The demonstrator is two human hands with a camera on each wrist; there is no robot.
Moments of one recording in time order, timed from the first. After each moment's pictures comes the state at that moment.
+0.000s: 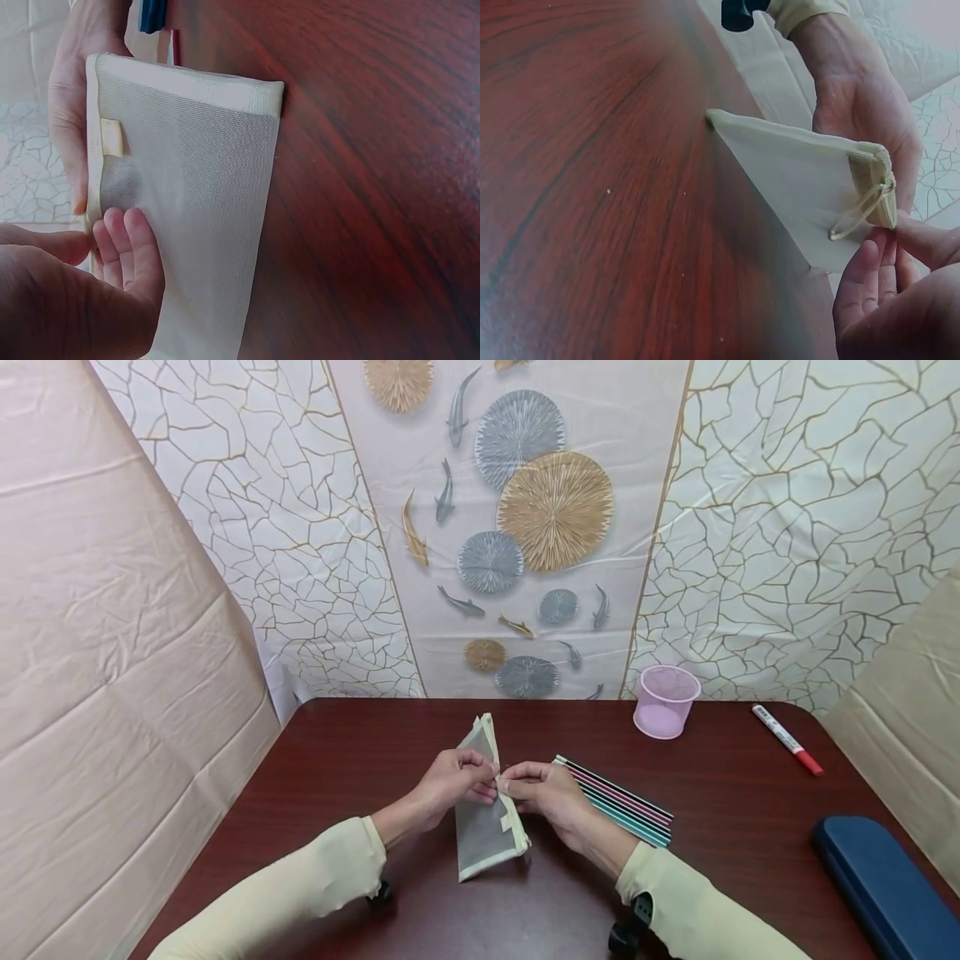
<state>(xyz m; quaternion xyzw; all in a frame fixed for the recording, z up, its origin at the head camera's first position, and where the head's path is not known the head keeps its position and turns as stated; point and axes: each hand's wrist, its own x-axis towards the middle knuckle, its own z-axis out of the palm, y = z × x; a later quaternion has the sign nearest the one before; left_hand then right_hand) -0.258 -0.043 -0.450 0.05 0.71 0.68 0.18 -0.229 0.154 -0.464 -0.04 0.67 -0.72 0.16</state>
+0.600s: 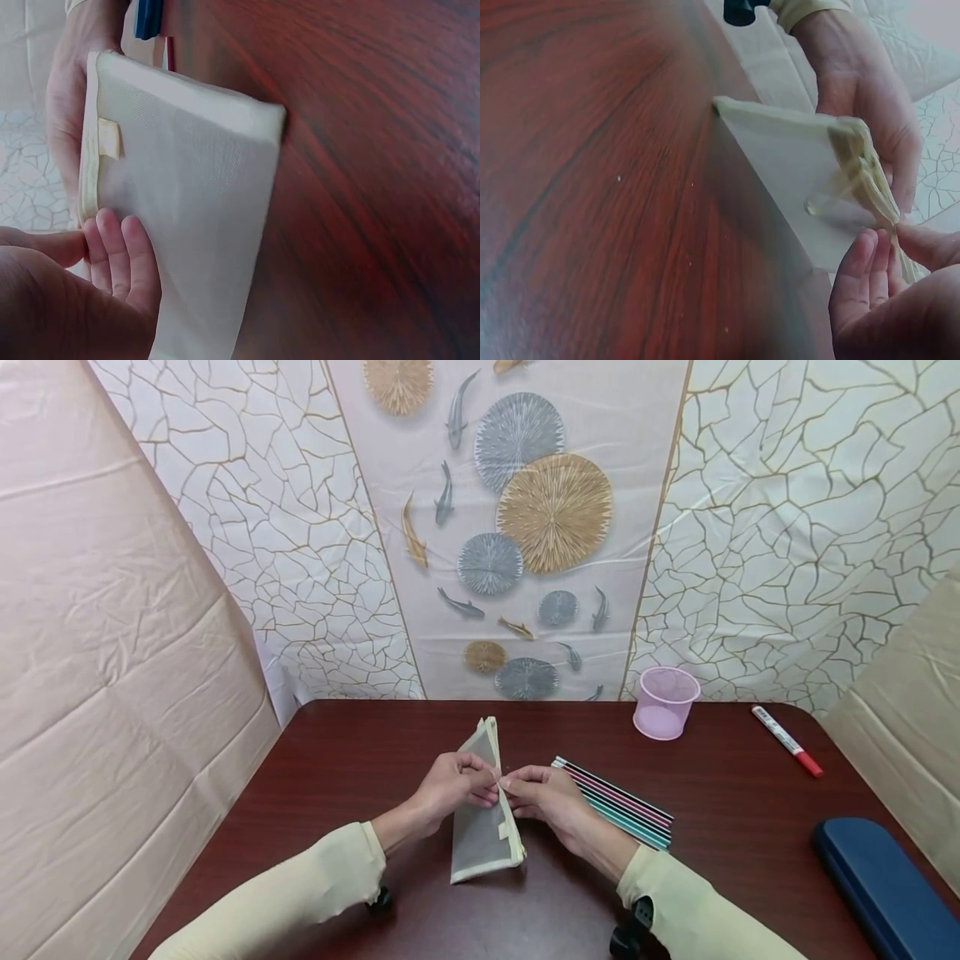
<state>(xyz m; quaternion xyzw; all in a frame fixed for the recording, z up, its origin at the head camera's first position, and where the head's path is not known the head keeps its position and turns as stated) -0.255 -0.044 -0.453 0.06 0.71 0.68 0.17 -0.227 0.154 -0.461 -0.03 0.66 -0.73 0.18</state>
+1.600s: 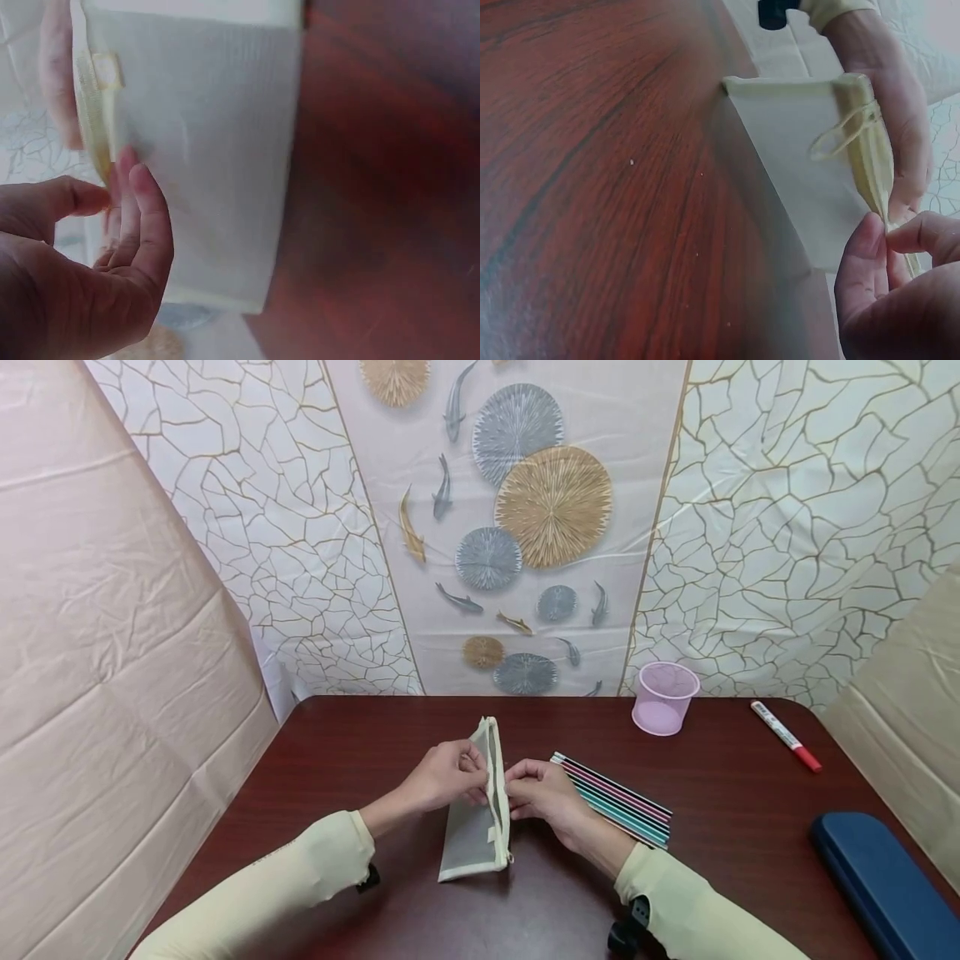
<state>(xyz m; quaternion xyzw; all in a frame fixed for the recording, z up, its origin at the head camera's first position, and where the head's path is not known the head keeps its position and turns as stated) -0.259 -0.055 -0.435 0.15 0.83 0.52 0.15 -0.225 0.151 -0.463 -0.04 0.68 -0.71 0.16</state>
